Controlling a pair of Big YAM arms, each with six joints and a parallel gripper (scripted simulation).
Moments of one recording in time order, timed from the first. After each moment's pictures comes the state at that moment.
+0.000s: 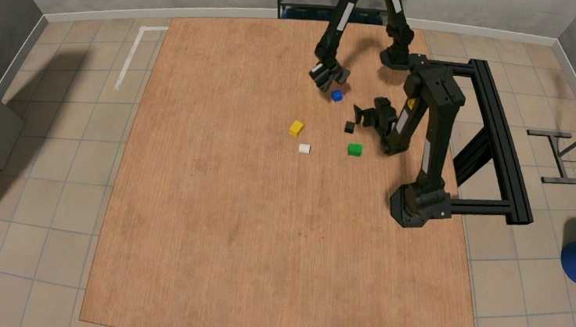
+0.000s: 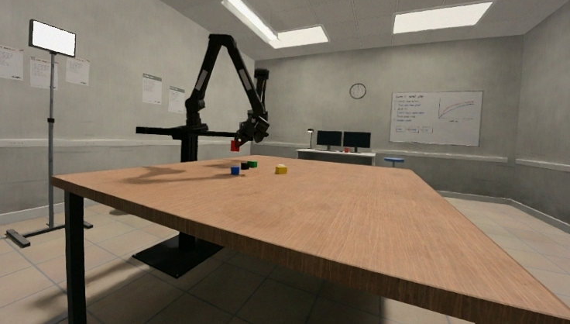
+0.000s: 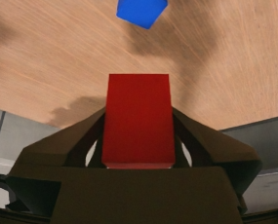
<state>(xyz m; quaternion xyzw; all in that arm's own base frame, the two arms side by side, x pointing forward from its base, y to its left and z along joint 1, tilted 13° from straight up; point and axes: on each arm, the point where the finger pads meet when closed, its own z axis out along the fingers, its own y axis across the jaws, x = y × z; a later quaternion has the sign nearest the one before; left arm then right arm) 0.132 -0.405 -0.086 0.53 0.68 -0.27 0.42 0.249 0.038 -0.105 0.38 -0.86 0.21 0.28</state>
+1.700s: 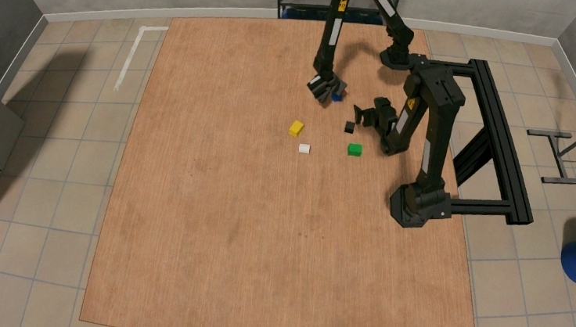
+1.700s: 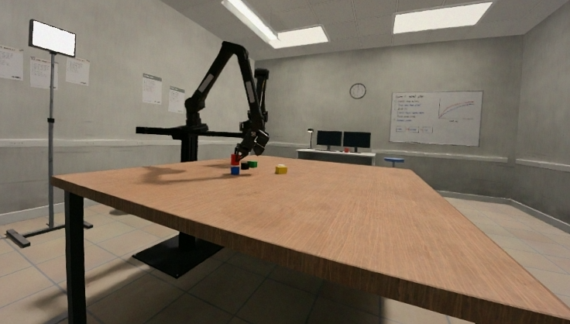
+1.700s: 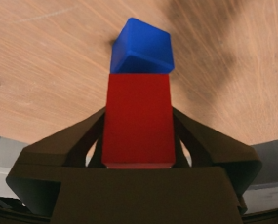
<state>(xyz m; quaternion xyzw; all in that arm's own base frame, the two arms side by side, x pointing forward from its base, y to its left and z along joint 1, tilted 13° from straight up) 0.132 -0.405 -0.086 0.53 0.68 -0.27 0.42 0.252 0.024 -0.180 0.37 -0.86 0.21 0.28</state>
